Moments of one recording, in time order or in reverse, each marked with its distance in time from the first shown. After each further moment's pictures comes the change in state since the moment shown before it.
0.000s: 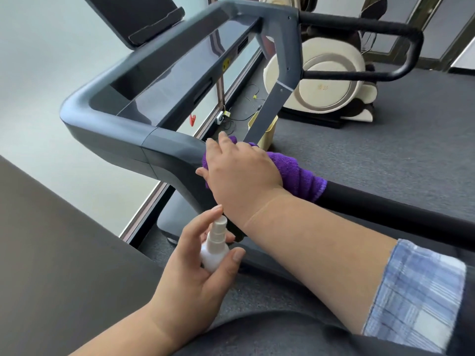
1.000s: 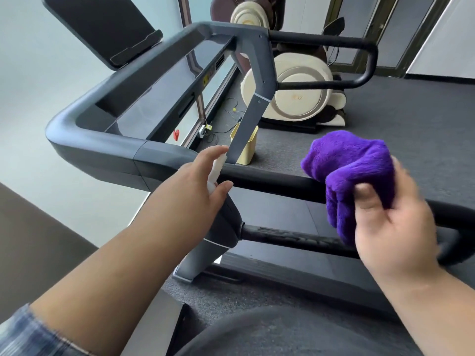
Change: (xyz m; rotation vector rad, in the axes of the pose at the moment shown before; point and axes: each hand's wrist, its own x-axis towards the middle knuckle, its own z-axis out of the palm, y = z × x) left_hand 0.101 0.033 -0.027 0.665 -0.245 -0.089; right_hand -0.162 0.101 -0.016 0.745 0.732 0.358
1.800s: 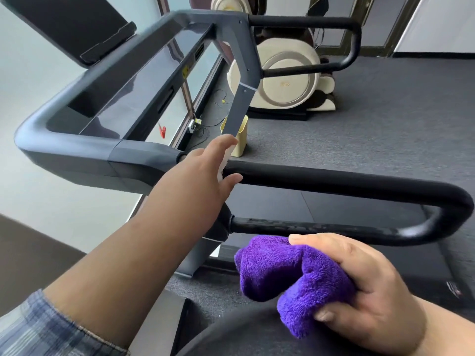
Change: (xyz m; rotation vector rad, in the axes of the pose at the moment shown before) left_hand 0.016 0.032 0.018 0.098 0.006 0.156; right_hand -0.049 -0.030 -0.020 0.365 -0.541 -0.178
